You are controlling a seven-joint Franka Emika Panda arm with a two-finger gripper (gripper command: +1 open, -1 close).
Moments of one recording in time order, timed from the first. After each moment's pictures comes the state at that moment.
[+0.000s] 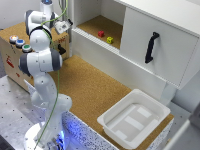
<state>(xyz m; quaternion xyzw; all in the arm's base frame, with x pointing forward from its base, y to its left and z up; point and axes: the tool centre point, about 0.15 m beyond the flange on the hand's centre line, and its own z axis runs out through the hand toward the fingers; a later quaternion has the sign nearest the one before) 0.311 0.430 0.456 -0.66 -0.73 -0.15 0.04</state>
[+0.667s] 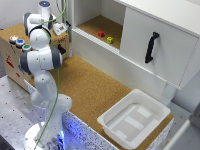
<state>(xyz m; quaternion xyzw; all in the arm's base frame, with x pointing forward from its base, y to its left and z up) 0.328 0.451 0.441 -0.69 -0.70 -0.17 0.05</state>
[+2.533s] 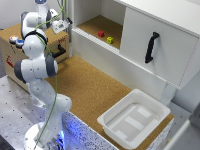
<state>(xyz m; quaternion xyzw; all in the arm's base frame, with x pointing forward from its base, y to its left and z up) 0.321 0.388 0.507 -0.74 -0.65 -0.20 -0.01</state>
